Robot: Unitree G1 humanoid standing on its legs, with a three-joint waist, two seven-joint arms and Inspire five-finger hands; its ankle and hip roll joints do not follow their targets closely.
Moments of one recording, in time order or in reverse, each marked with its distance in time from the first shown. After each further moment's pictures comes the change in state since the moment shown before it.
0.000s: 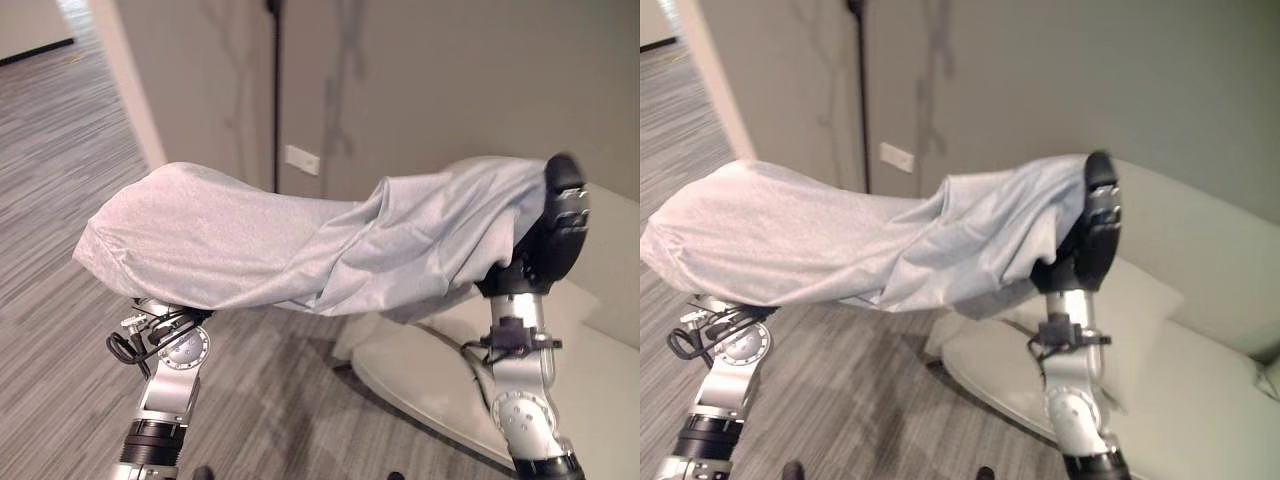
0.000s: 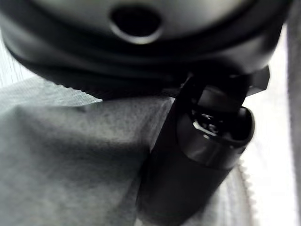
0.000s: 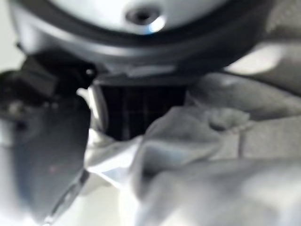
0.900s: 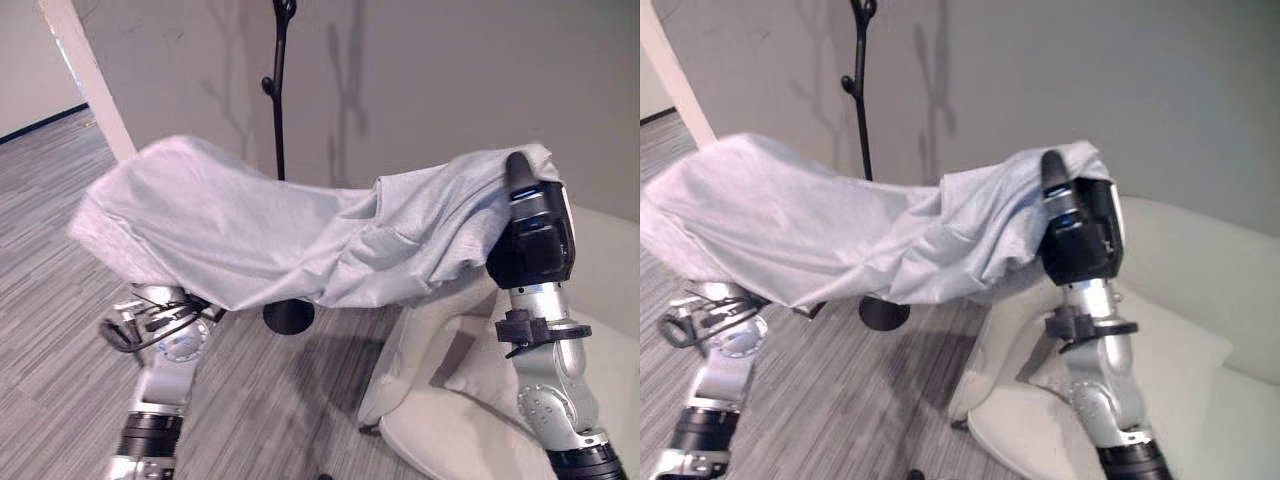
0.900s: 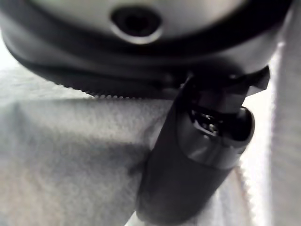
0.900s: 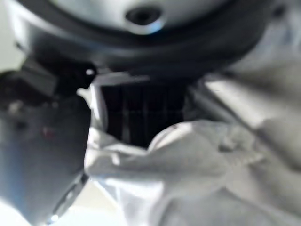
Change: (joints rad) left arm -0.066 0.061 0.095 -0.018 0.277 -0.016 0.017; right arm -0.079 -0.264 -0.049 0.081 -0.349 -0.024 -0.063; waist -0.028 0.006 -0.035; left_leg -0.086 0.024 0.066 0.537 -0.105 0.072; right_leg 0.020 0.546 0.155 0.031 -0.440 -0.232
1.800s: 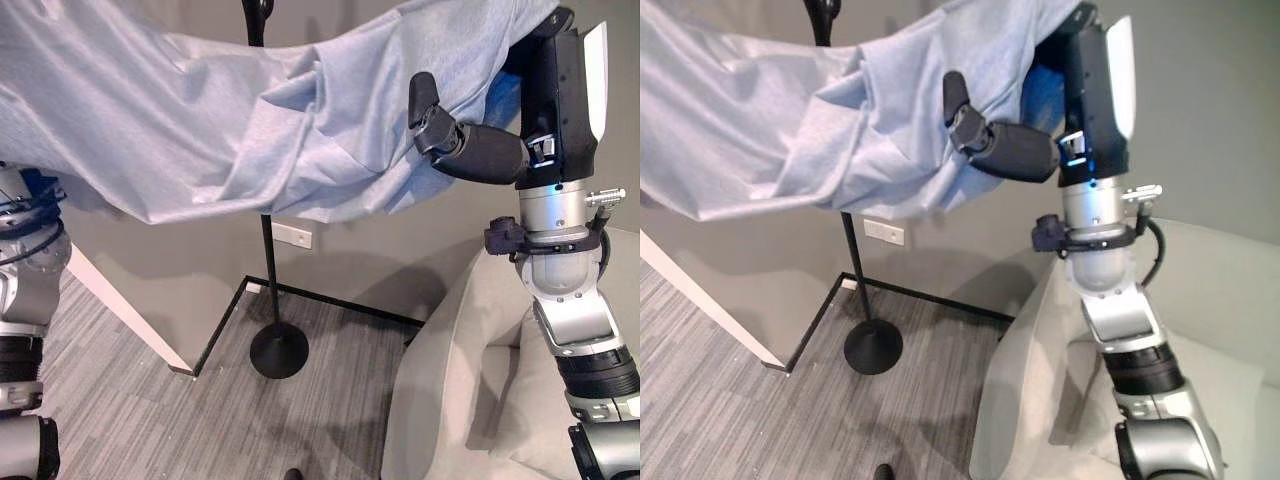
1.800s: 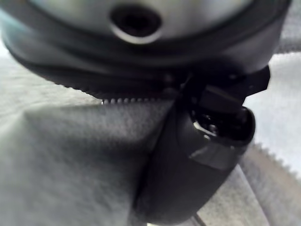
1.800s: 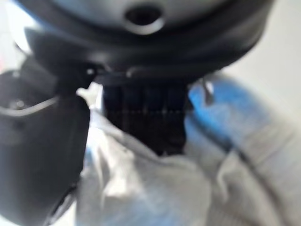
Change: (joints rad) left arm -0.358 0.552 -0.003 0.351 0.315 0.136 0.182; right arm -0.547 -0.105 0.090 0.163 -0.785 0.012 -0.331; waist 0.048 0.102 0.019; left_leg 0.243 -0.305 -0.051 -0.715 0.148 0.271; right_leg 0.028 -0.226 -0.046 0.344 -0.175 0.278
